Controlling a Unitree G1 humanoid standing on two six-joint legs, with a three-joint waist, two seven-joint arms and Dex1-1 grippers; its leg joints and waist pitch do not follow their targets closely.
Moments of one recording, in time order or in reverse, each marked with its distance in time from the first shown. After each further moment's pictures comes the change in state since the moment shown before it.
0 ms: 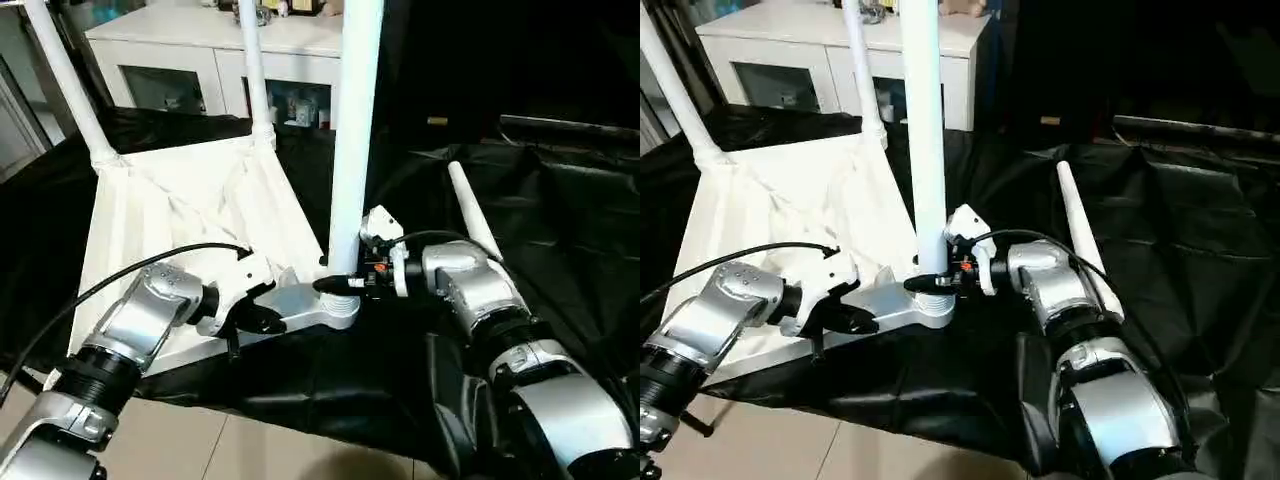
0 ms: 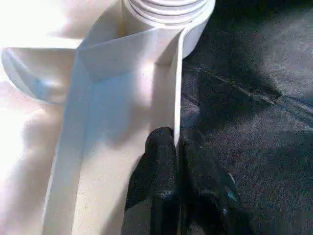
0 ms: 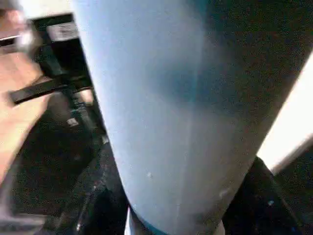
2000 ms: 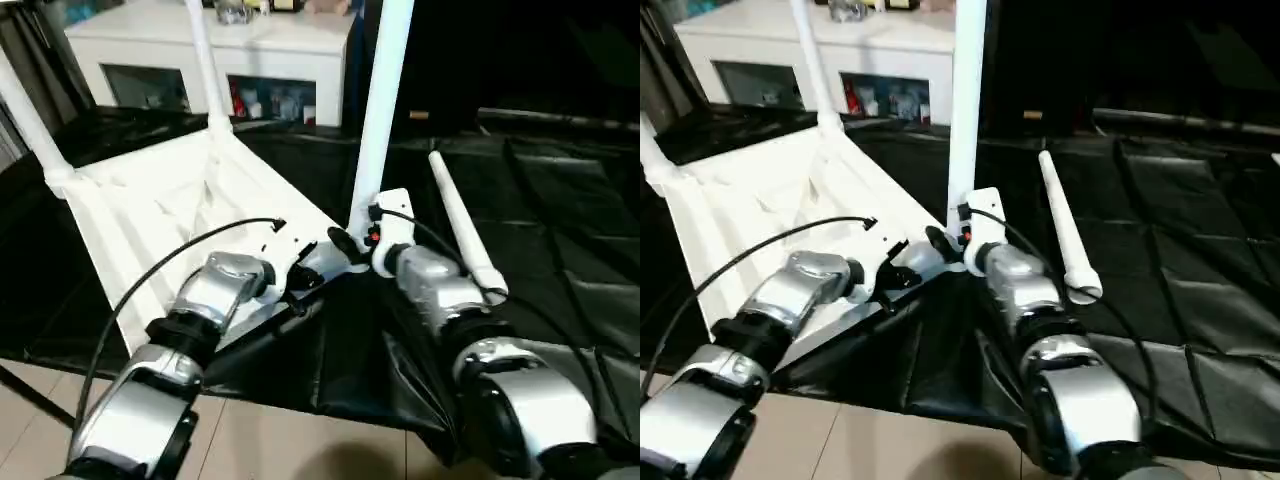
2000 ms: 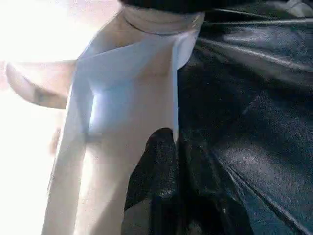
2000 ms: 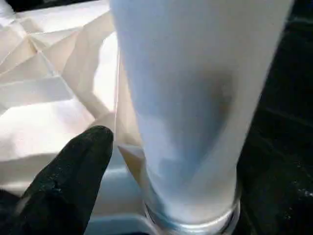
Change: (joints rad) left arm -0.183 -0.249 0.081 0.316 0.032 -0.070 0.299; right arm -0.042 0.086 -0.162 0.111 -0.011 0.001 -0.563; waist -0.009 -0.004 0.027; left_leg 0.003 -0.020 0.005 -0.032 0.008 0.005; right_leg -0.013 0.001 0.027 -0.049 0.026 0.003
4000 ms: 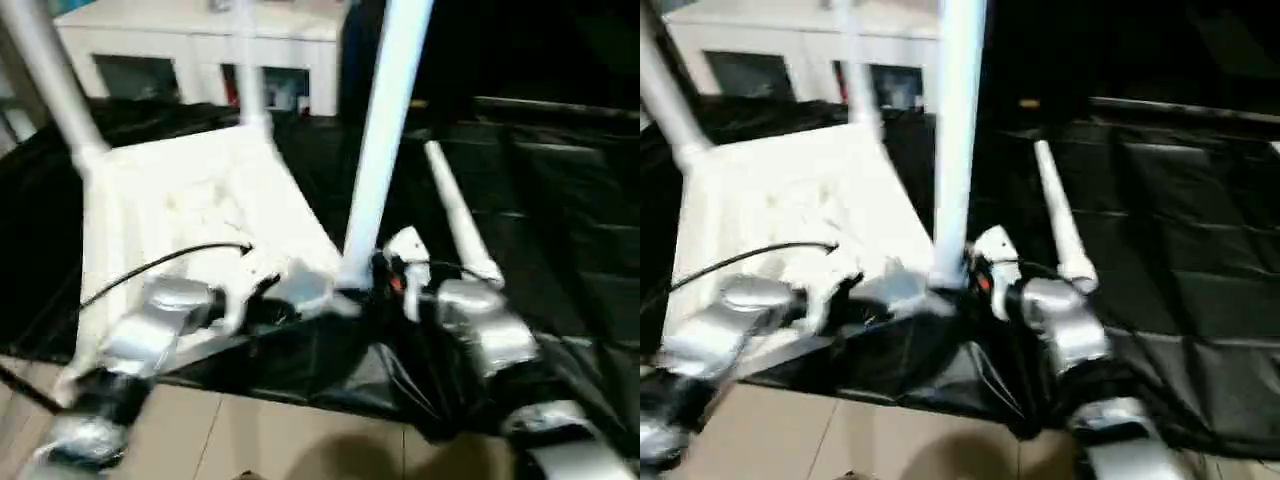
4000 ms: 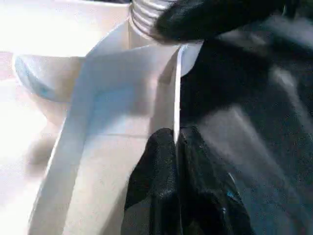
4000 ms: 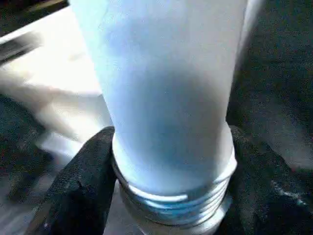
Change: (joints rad) left arm 0.207 0.084 0.022 -0.315 -0.079 0.066 -0.088; right arm 0.240 -0.020 0.052 -0.306 0.055 0.070 0.109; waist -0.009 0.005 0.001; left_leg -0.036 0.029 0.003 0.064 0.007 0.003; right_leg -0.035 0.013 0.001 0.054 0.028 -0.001
